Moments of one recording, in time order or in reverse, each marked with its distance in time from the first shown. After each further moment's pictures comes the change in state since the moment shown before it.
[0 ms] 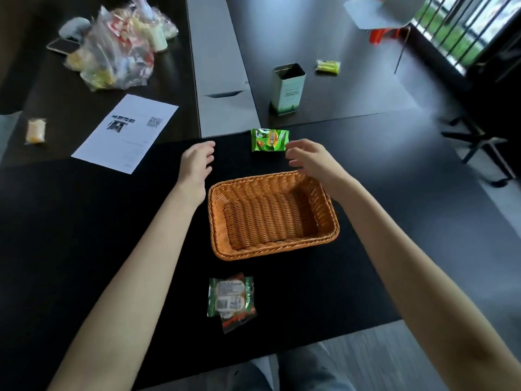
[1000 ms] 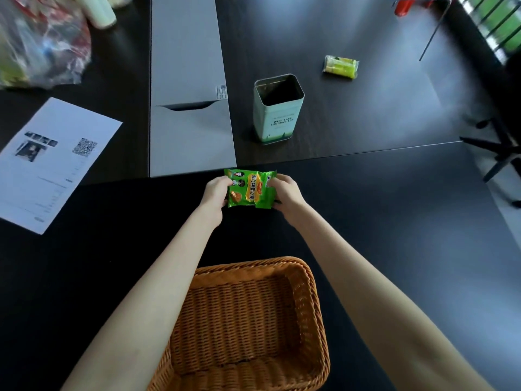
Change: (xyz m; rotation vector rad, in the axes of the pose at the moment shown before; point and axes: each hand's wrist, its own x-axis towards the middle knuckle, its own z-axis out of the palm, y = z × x) left_hand 0.219 -0.031 0.160 0.010 -0.033 -0.393; right_hand 0.276 0.084 -0.006 0.478 0.012 0.496
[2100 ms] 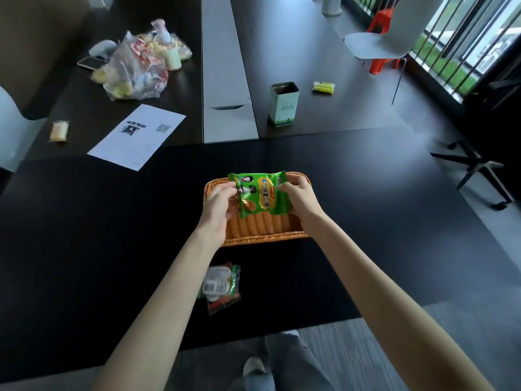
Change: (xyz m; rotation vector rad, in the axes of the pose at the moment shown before) left_hand -0.305 -0.147 -0.121 -0.124 -0.064 0.328; right_hand -0.303 0.143 -0.005 -0.067 -0.030 -0.353
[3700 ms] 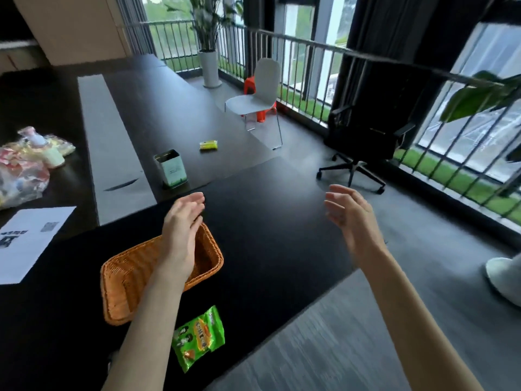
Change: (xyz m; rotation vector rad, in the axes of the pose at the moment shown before) left_hand -0.112 0.031 0.145 -0.001 -0.352 0.314; right_hand -0.181 -0.008 -0.250 0.346 0.572 -0.397
